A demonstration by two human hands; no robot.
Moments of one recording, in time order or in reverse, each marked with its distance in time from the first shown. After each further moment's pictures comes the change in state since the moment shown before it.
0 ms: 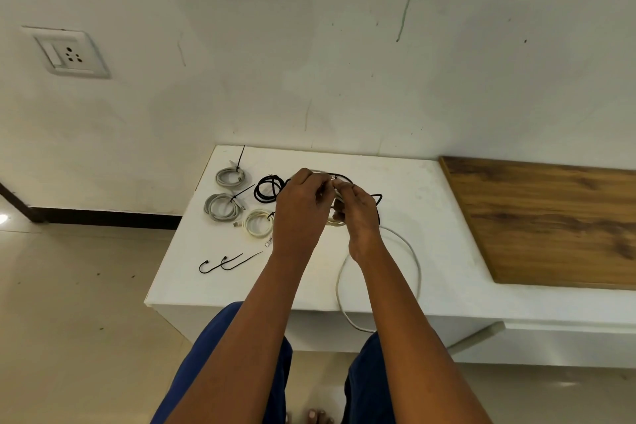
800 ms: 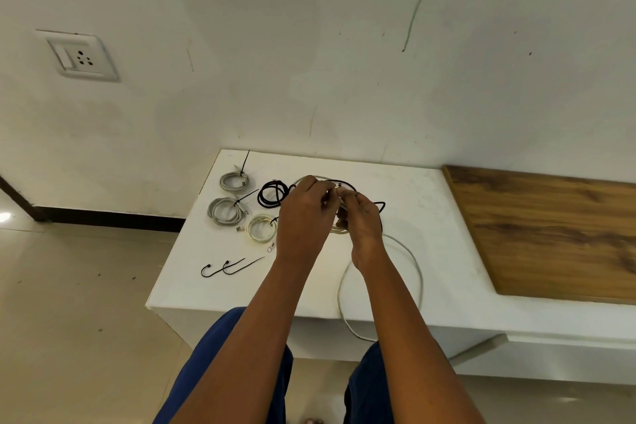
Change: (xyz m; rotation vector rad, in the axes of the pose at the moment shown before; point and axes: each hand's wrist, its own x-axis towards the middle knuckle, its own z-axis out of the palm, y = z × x) left_hand 0.000 0.001 0.000 0.019 -0.003 0.003; right_hand 0.001 0.001 0.001 -0.011 0.006 -0.002
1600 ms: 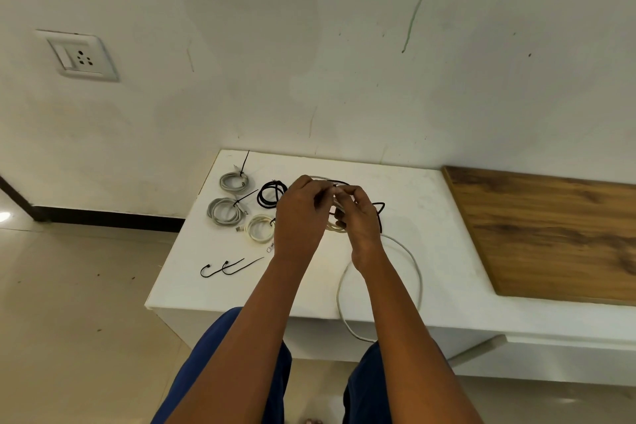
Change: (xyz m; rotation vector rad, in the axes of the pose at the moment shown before) left_hand 0.004 -0.007 0.001 -0.083 0.016 -0.043; right_hand -0.002 0.000 -0.001 -0.072 -0.059 -0.093
